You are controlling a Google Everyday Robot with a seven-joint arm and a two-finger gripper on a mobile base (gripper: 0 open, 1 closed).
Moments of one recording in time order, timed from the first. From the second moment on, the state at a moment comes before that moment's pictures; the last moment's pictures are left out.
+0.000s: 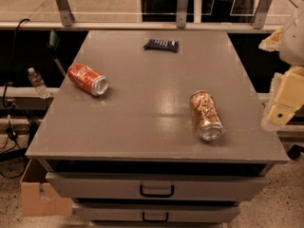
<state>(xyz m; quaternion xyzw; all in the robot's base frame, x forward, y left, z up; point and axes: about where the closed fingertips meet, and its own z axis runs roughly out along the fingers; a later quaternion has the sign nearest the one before) 0.438 -0.217 0.976 -0.60 0.78 -0.03 0.16</state>
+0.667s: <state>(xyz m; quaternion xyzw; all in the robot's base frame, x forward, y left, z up) 0.450 -0.175 0.968 -0.62 0.77 -0.01 0.16</state>
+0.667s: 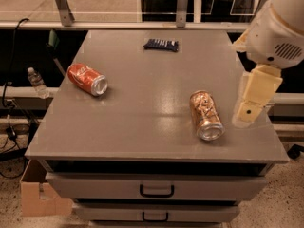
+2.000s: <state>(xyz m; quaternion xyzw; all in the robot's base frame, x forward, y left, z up) 0.496 0.037 0.986 -0.66 0.73 0.04 0.19</state>
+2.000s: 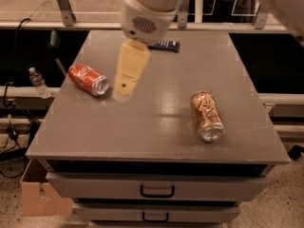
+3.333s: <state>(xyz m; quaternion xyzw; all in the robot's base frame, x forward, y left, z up) 0.601 0.191 0.932 -0.59 0.78 0.08 0.17</state>
